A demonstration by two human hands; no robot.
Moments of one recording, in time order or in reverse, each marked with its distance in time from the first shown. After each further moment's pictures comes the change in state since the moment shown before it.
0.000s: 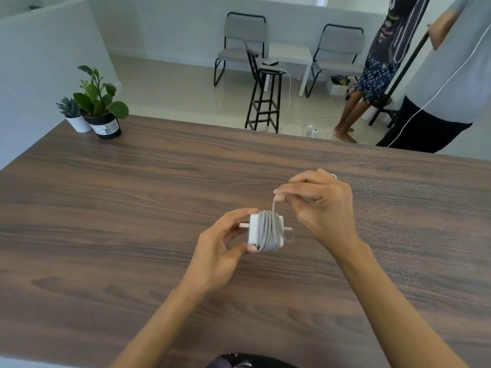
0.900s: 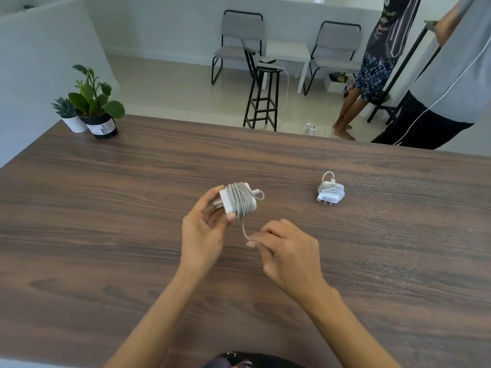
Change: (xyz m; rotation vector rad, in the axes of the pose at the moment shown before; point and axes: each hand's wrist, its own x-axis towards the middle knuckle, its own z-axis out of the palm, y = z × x) left_hand 0.021 -0.007 -0.007 -0.116 0.337 -0.008; right_hand -0.070 -0.030 0.036 -0.209 -0.127 0.002
